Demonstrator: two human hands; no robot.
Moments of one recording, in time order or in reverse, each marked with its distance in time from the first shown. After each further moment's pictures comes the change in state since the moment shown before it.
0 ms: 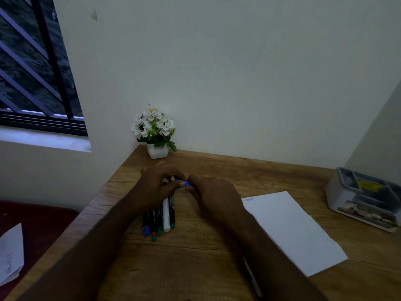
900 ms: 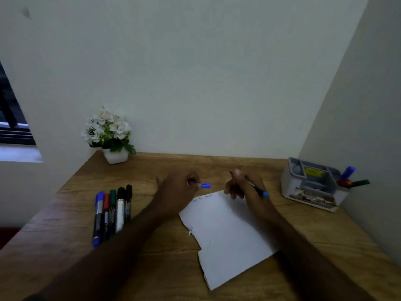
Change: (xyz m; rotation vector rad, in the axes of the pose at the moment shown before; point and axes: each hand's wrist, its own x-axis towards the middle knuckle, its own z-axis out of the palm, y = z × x) left_hand 0.048 0.065 0.117 0.029 -0.136 -0.193; right_hand -0.092 0.133 -0.045 0.860 0.420 0.171
